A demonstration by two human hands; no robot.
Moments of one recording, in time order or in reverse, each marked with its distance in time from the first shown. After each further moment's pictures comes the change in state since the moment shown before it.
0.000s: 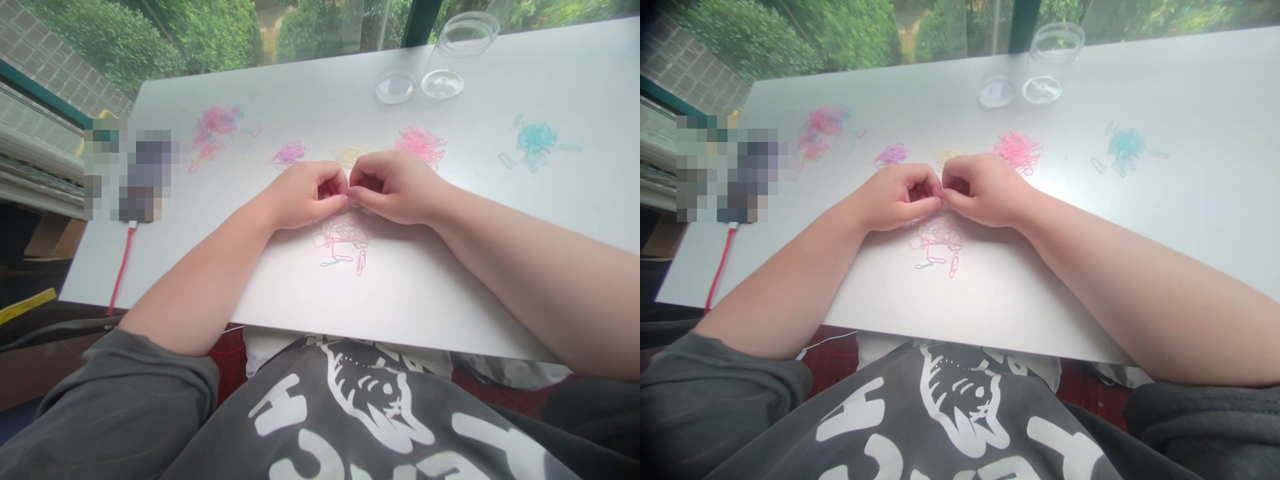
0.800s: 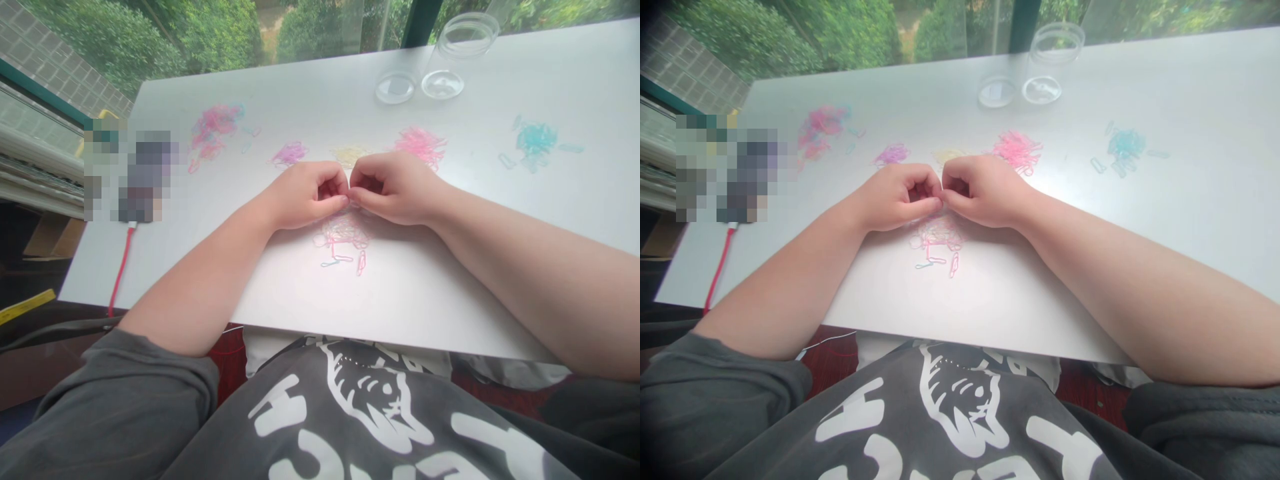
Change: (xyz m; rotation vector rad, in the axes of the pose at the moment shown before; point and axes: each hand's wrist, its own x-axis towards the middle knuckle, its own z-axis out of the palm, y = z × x) left_hand 0.000 0.001 0.000 0.001 0.003 -0.004; right_hand 0.001 0.002 0.001 -0.040 -0.005 -0.014
